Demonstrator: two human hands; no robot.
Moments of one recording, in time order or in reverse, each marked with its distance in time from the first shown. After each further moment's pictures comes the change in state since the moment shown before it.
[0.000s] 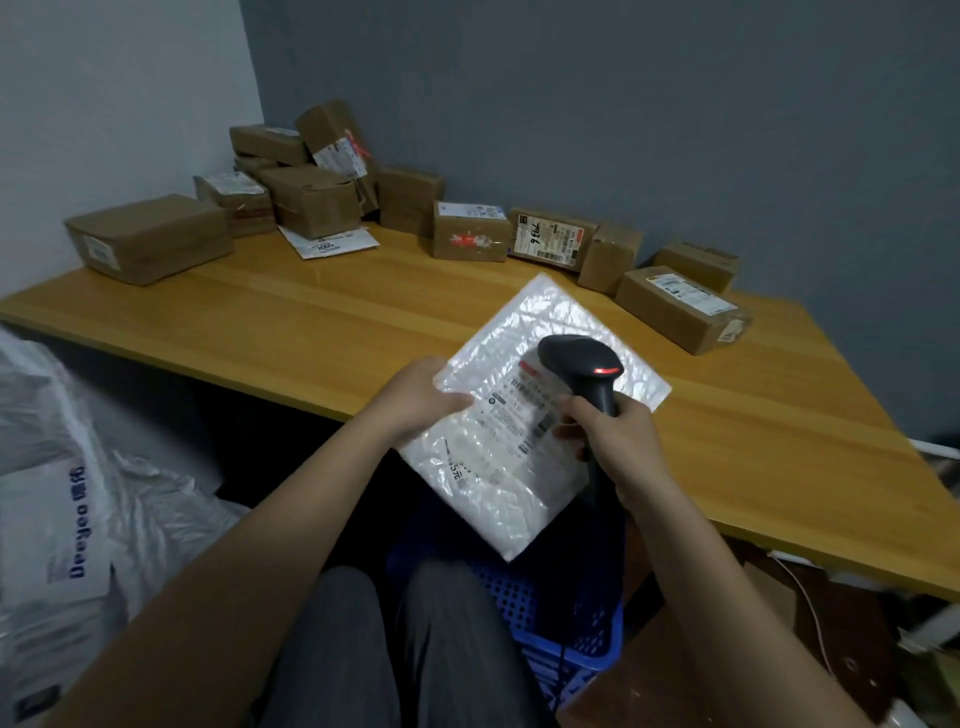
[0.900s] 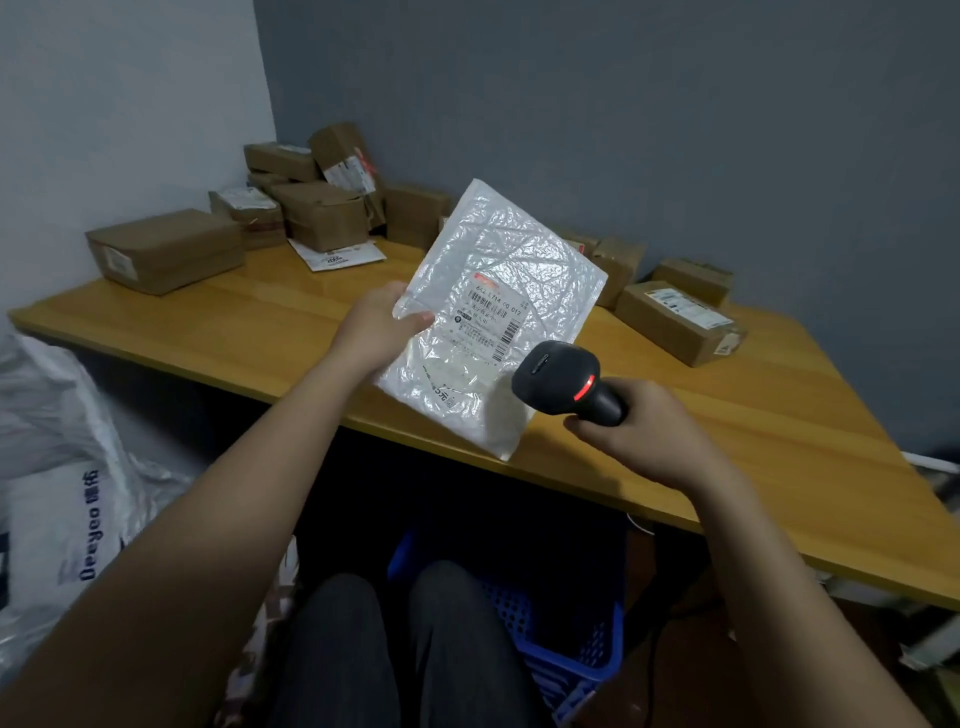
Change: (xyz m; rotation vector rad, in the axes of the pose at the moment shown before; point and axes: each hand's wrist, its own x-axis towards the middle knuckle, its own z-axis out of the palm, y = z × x) left_hand 0.012 0.031 -0.066 0.023 0.300 0.136; right_hand -0.014 -0.041 -0.036 -0.726 -0.236 -0.439
